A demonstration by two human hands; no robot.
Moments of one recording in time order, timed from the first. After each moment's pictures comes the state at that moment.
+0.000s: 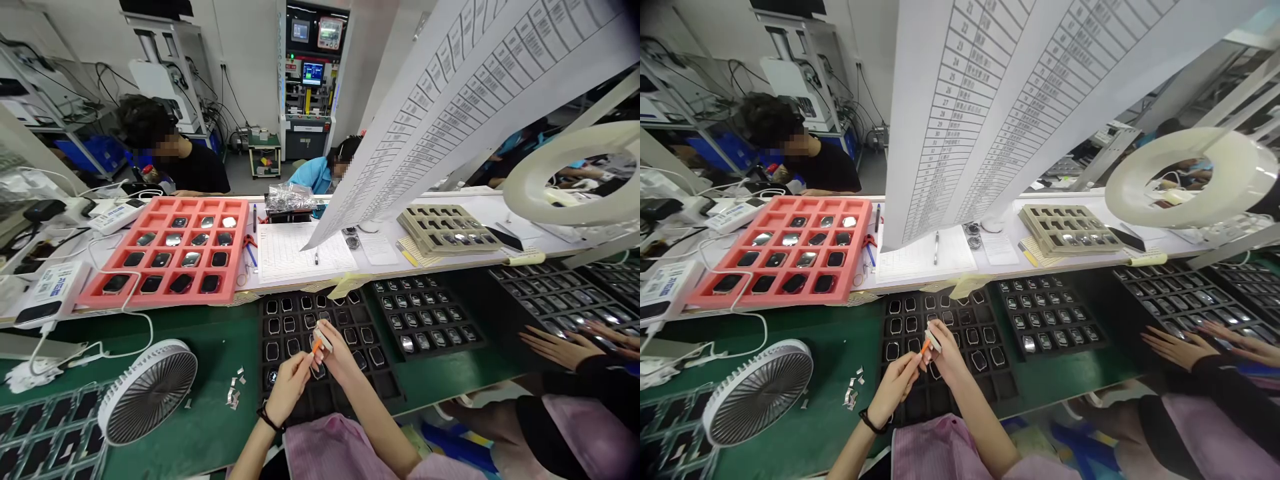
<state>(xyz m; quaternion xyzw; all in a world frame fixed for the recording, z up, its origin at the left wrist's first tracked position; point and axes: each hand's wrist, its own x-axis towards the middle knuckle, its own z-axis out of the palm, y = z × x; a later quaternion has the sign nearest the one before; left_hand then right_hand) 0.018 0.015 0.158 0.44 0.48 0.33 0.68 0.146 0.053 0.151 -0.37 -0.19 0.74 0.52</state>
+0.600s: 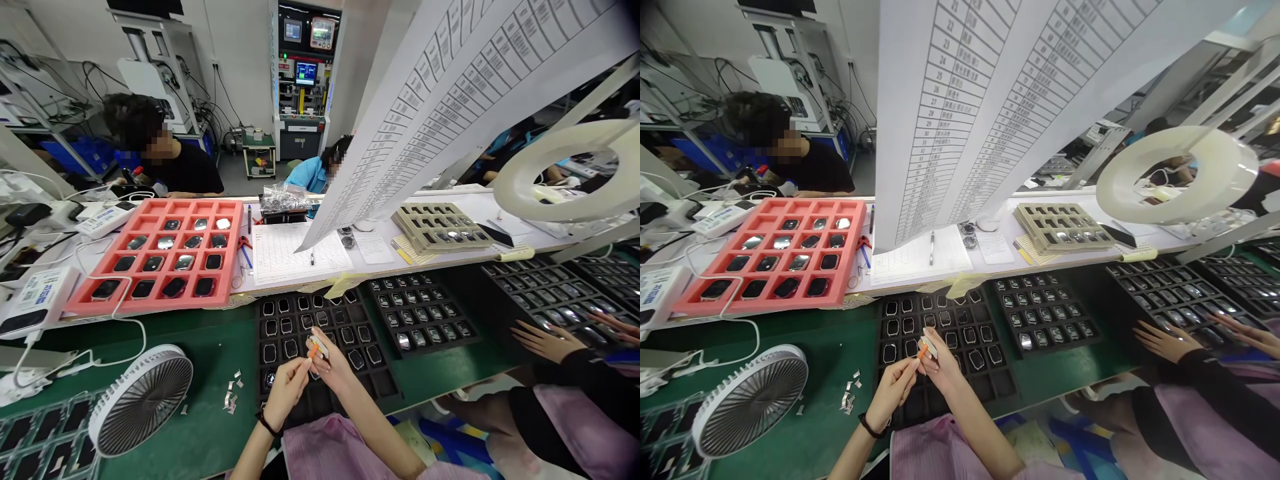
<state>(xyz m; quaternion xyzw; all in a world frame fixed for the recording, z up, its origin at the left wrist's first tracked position) 0.018 0.011 0.154 0.42 0.48 0.33 0.70 0.140 0.045 0.139 -0.31 -0.13 0.80 0.50</state>
